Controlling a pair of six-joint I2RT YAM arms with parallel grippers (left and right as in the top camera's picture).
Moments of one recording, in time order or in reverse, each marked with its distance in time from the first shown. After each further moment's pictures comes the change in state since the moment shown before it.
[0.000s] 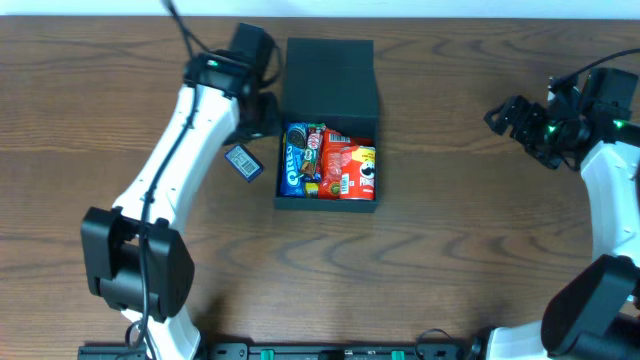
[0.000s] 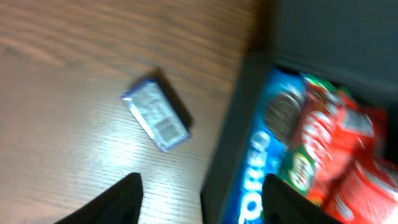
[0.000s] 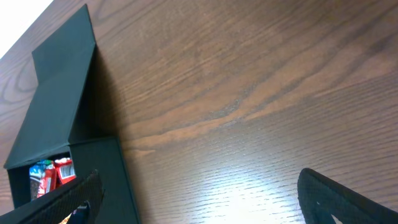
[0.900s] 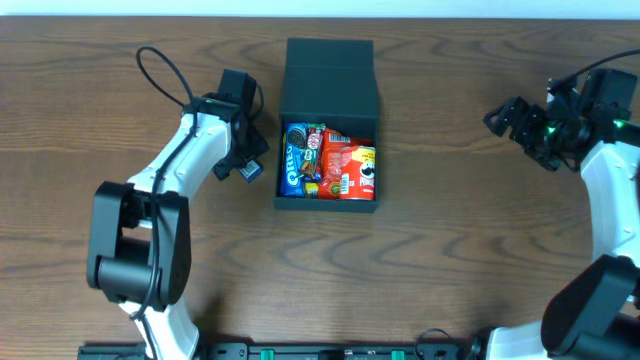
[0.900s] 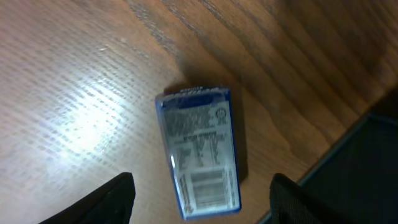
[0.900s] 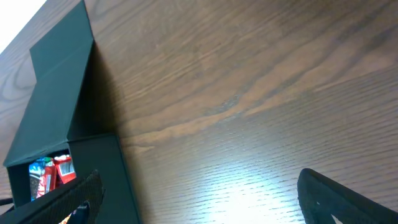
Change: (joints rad) left arm 0.056 0.040 -0.374 0.365 -0.039 -0.317; right arm 0.000 0.000 0.000 -0.016 0.000 0.000
